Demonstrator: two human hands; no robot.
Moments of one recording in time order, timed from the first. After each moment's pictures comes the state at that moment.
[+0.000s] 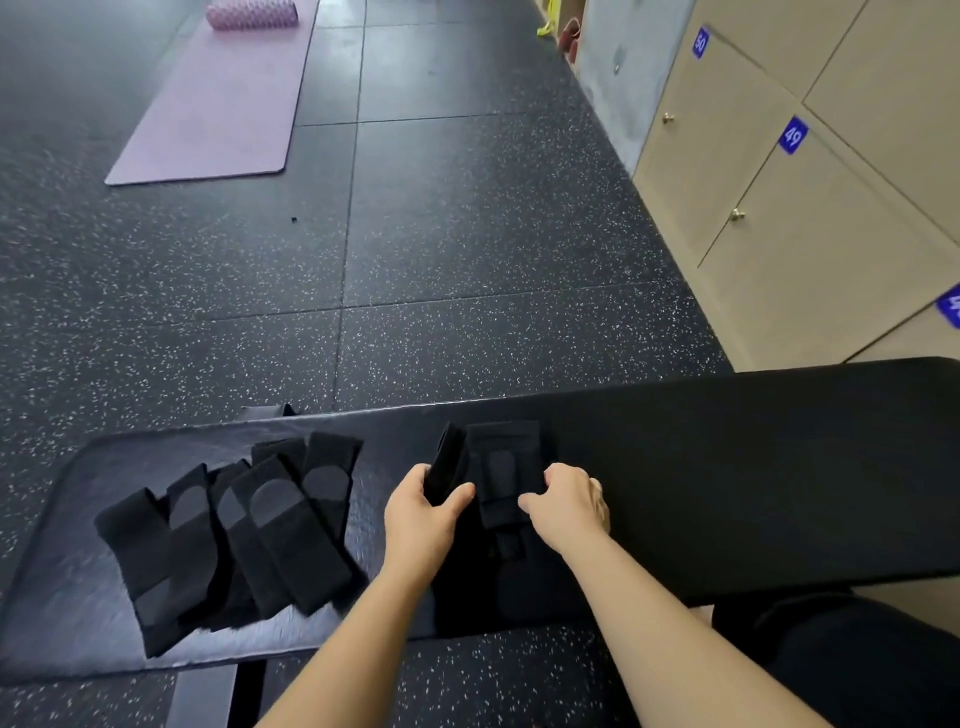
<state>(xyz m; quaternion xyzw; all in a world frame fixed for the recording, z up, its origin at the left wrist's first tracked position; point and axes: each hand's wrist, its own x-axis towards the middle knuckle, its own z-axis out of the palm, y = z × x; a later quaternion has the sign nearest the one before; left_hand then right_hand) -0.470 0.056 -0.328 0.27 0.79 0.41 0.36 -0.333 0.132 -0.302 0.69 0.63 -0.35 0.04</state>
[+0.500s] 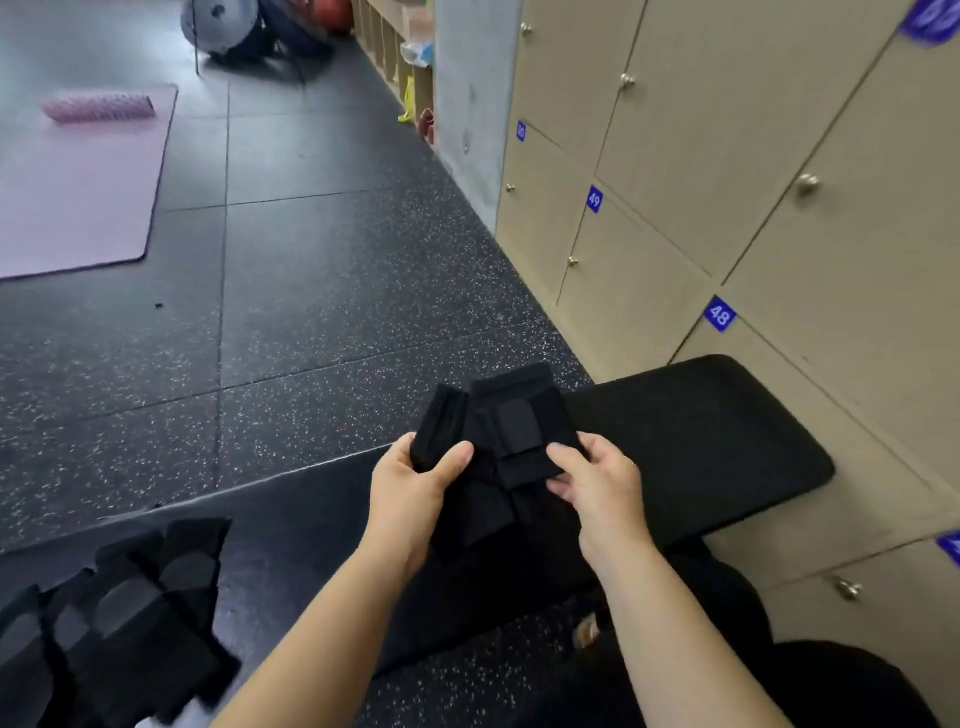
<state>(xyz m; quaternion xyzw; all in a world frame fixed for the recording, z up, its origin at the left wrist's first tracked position) -0.372 0.109 -0.220 0.25 0.58 0.55 0.54 -0.208 0.135 -0.212 0.61 0.33 -0.54 -0.47</state>
